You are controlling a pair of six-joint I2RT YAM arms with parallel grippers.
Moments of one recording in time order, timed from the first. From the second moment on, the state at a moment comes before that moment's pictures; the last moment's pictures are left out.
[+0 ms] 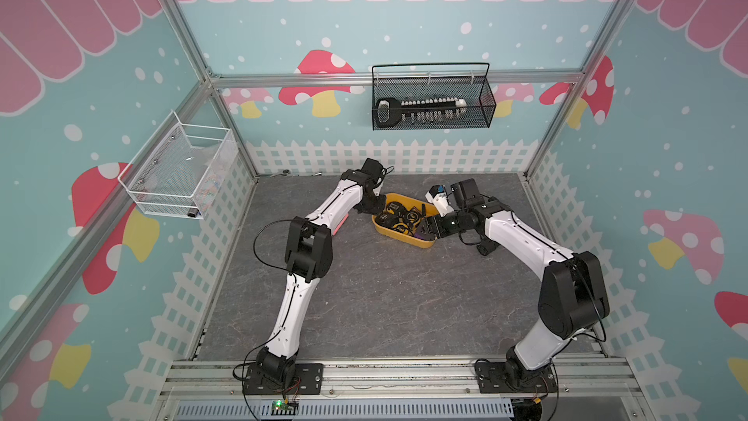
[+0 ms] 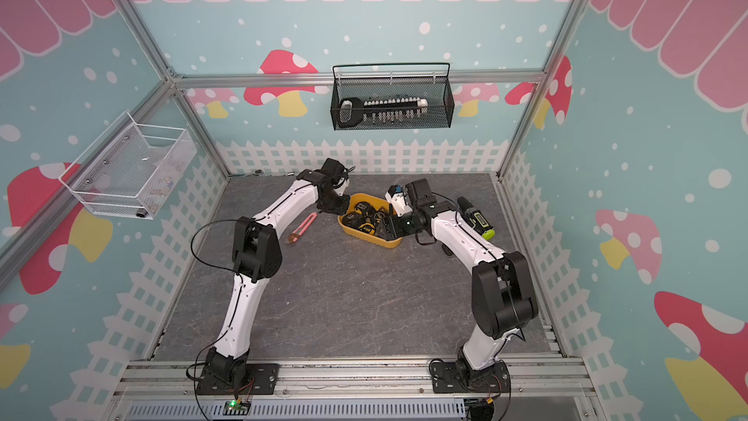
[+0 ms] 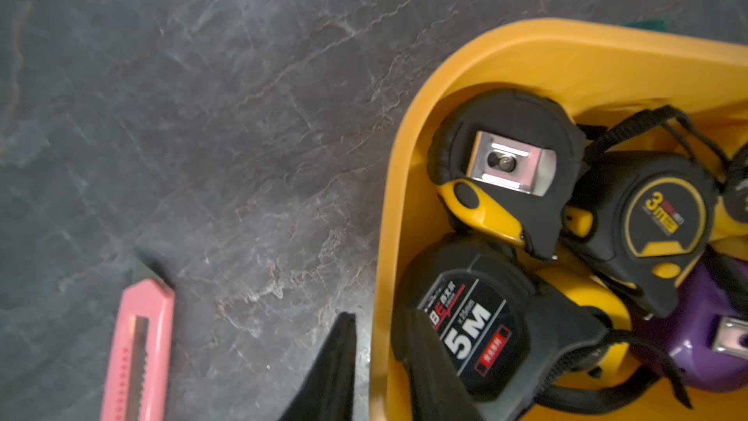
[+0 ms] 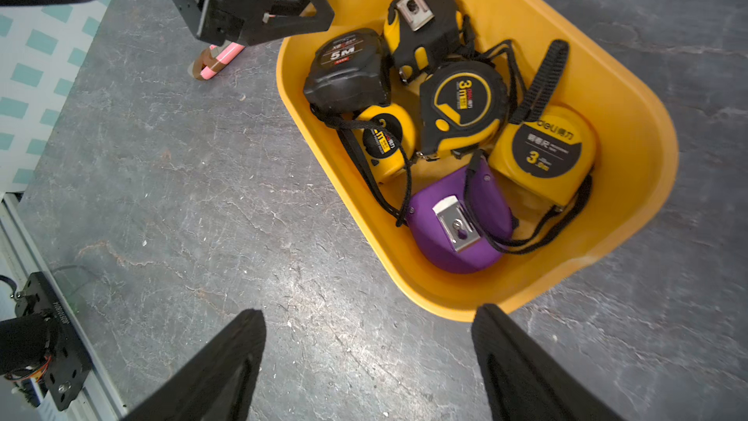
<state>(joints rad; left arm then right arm) -0.39 2.43 2.25 -1.01 0.06 -0.11 0.36 1.69 1.32 -0.60 -0.40 0.02</state>
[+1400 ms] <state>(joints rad) -0.56 2.34 2.14 -1.22 -0.08 -0.13 0.38 1.77 1.38 -0.63 -0.51 0.05</state>
